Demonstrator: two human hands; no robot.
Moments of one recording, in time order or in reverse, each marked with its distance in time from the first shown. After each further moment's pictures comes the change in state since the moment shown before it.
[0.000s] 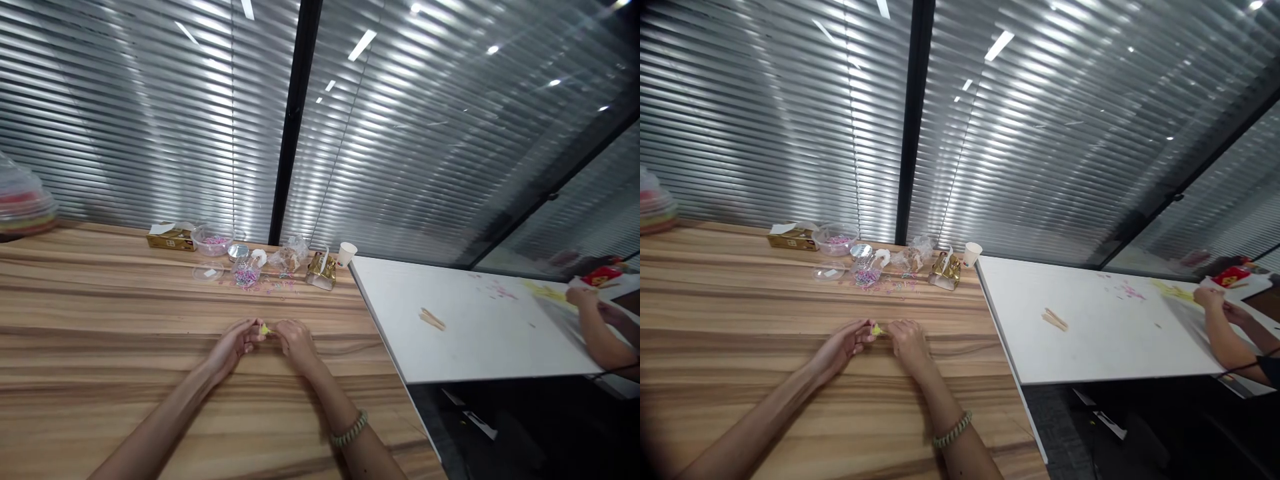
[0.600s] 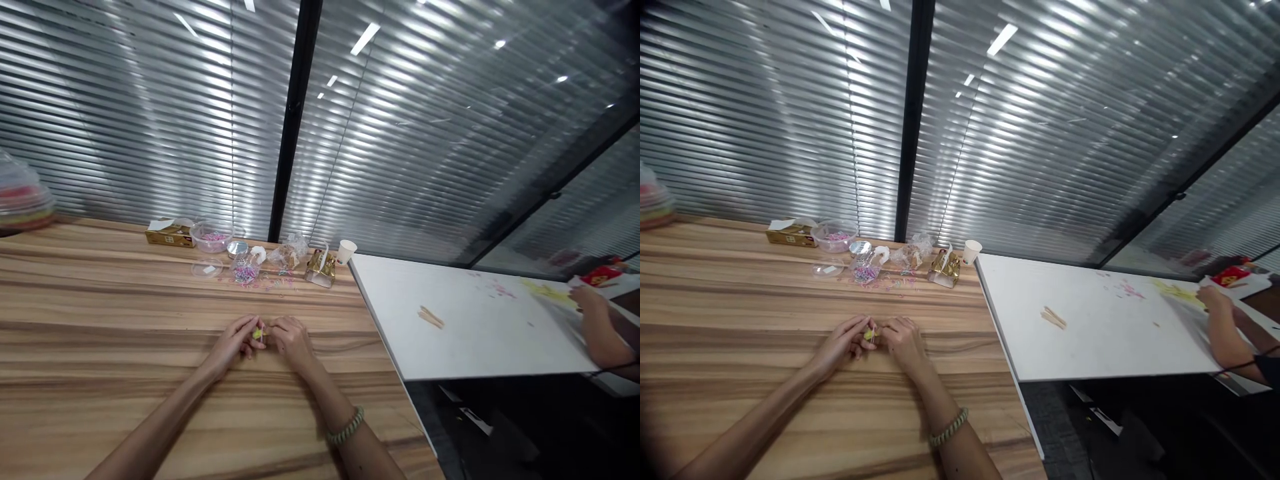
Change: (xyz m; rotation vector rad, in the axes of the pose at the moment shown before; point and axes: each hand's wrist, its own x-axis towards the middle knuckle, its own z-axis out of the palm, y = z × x) left_hand -0.004 -0.001 0.001 0.320 -0.026 0.117; right_hand 0.003 -0.009 -0.005 -0.004 0.077 -0.132
